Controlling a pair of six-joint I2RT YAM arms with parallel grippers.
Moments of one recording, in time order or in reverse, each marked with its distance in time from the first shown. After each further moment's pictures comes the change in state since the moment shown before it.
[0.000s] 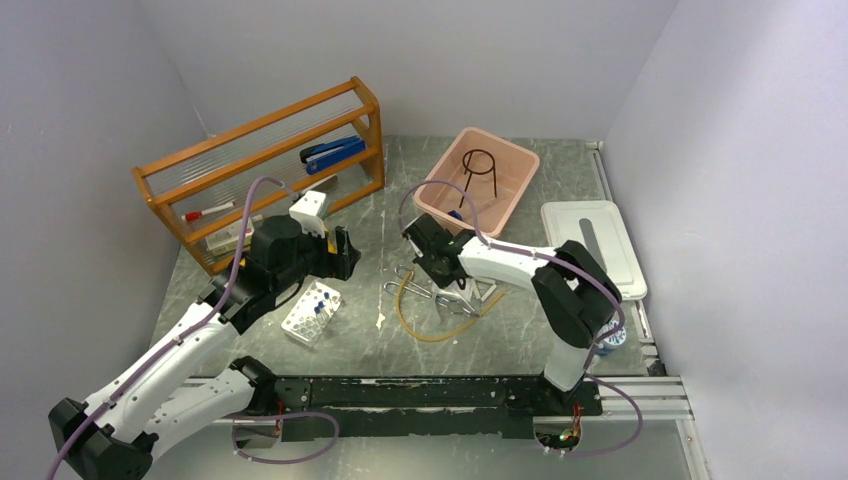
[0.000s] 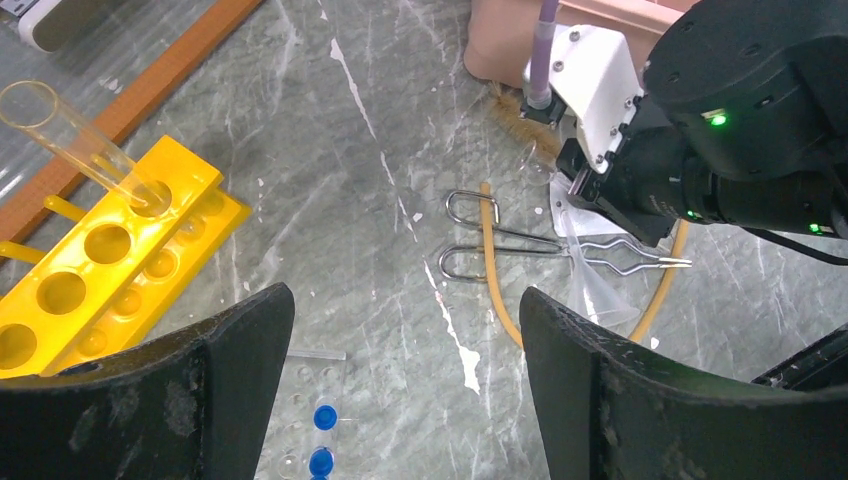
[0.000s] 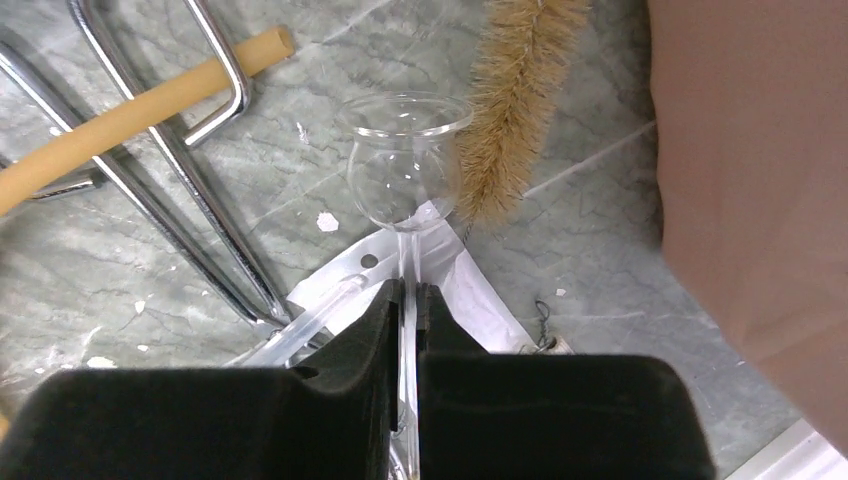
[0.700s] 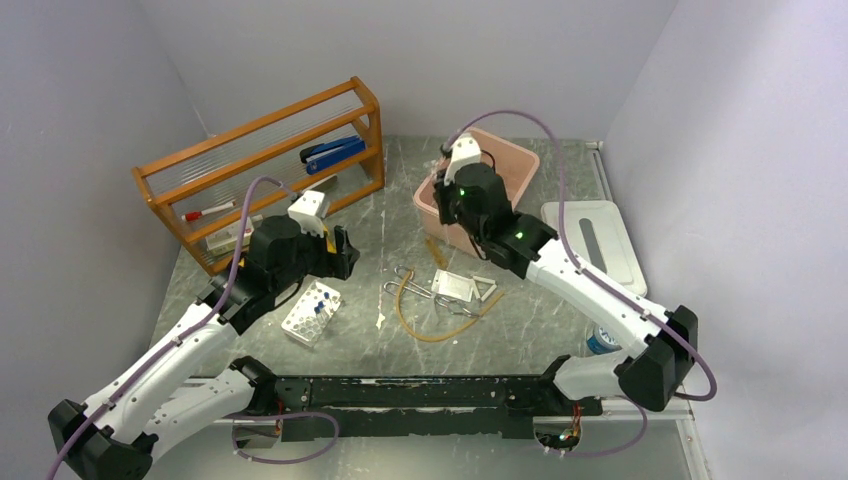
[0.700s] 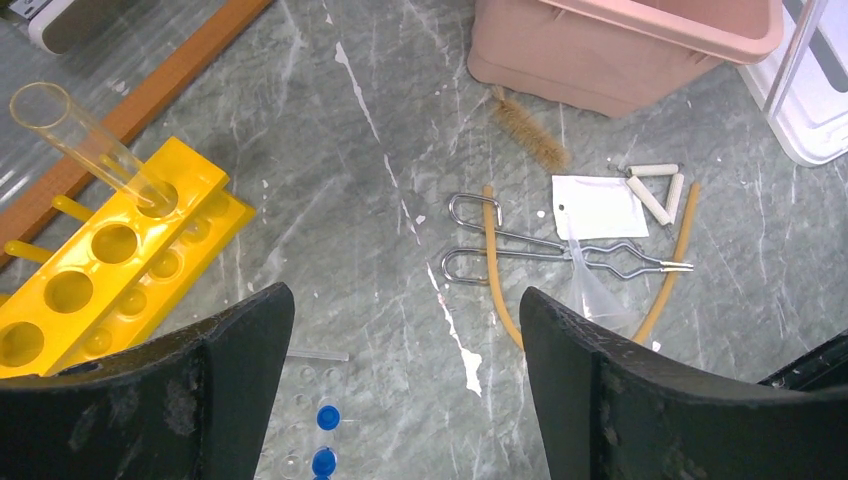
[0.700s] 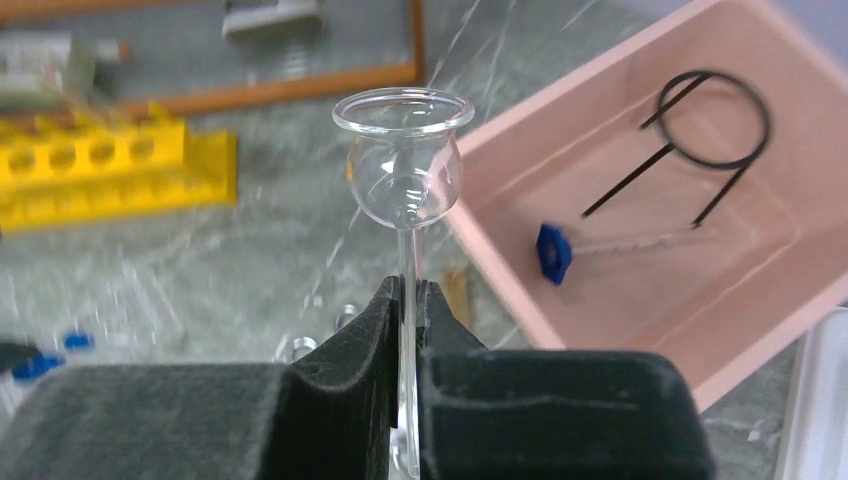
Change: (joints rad) left arm 0.001 -0.004 0.000 0.000 -0.007 0.000; right arm -0.007 -0.464 0.112 0.198 0.075 0.144
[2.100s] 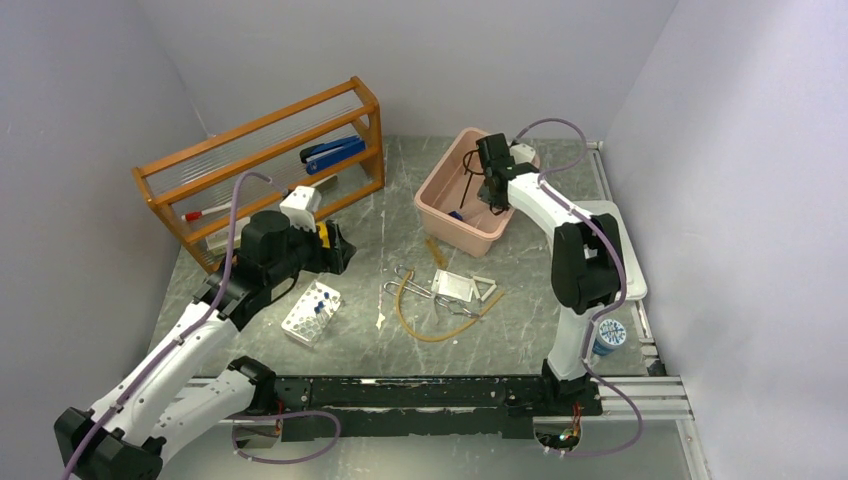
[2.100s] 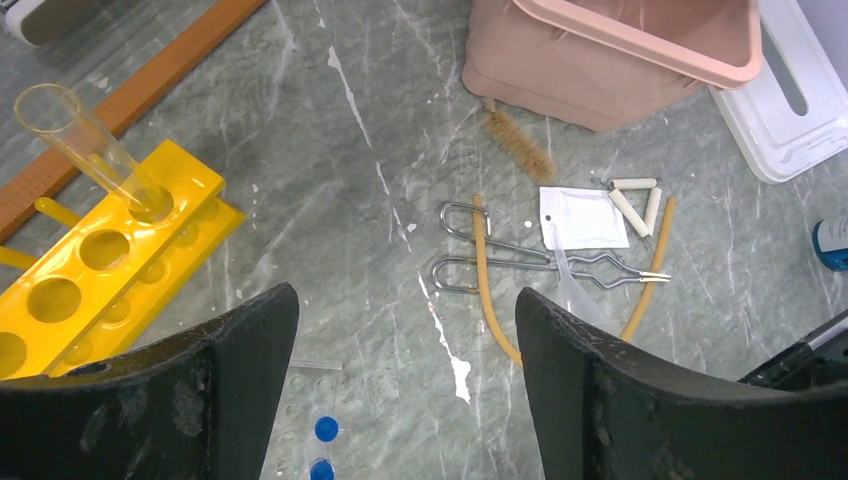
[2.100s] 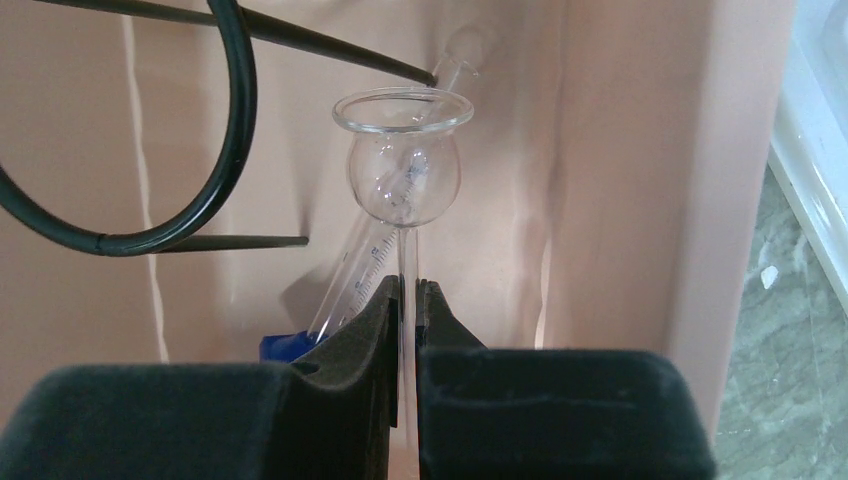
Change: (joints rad) left arm 0.099 -0.003 -0.015 0.028 0.112 -0.019; right arm -0.471 0.605 0.288 -0.247 0.085 0.594
